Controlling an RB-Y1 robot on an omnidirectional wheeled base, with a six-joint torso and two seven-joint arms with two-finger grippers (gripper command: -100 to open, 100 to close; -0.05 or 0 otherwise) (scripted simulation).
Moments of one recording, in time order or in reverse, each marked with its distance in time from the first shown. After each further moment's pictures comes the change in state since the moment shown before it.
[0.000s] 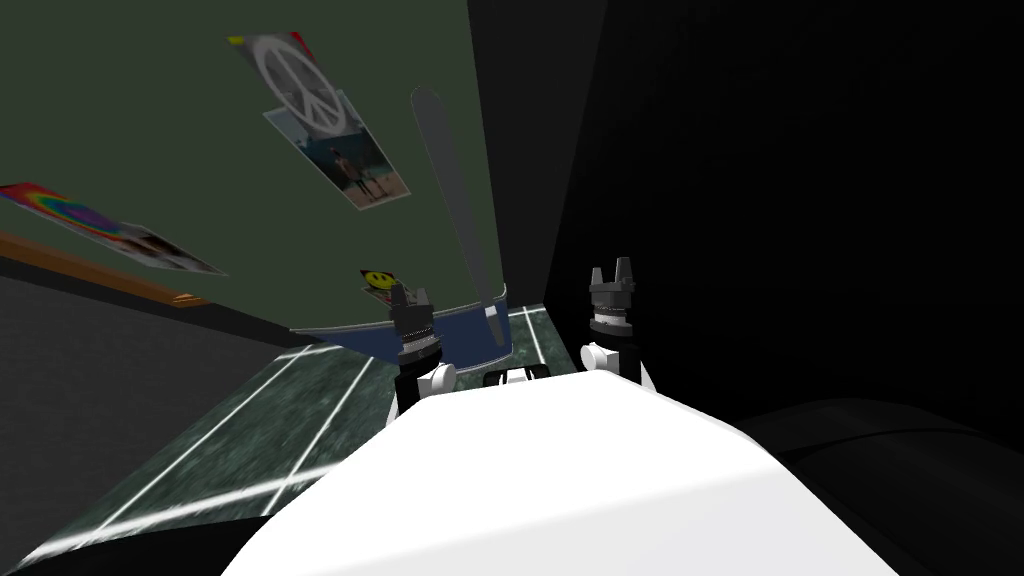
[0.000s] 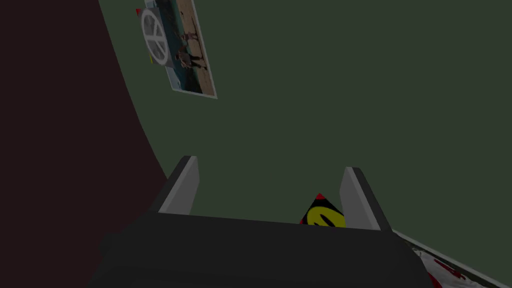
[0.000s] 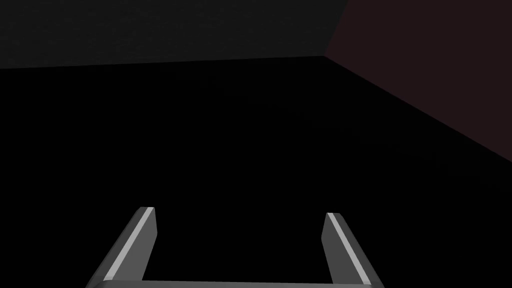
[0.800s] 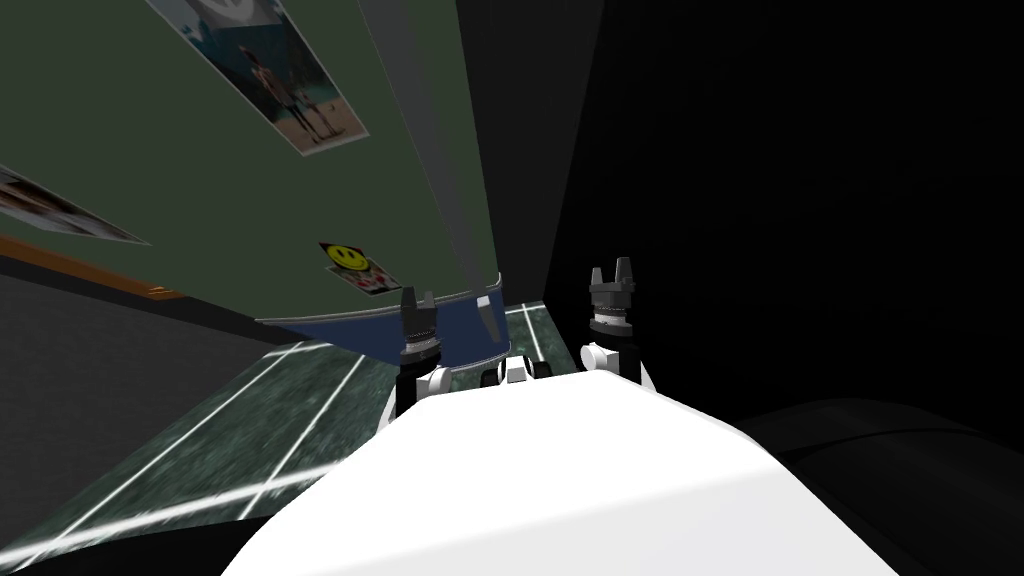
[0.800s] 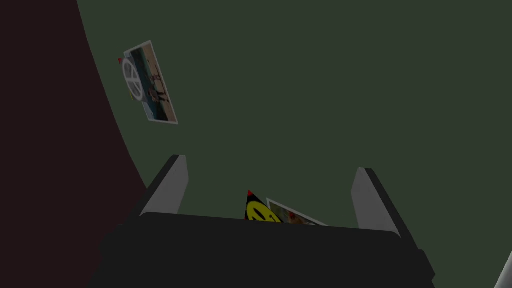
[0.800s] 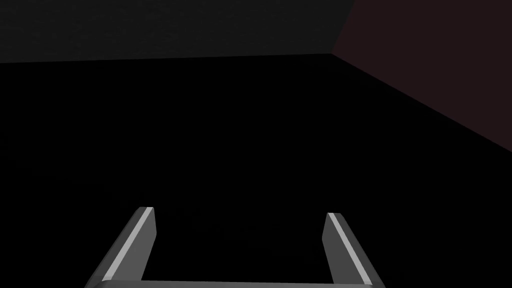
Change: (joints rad) left arm -0.016 0.123 0.004 0.067 -0.006 -0.031 0.000; right arm 0.000 0.000 0.000 0.000 0.000 0.000 0.000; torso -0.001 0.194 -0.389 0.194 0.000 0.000
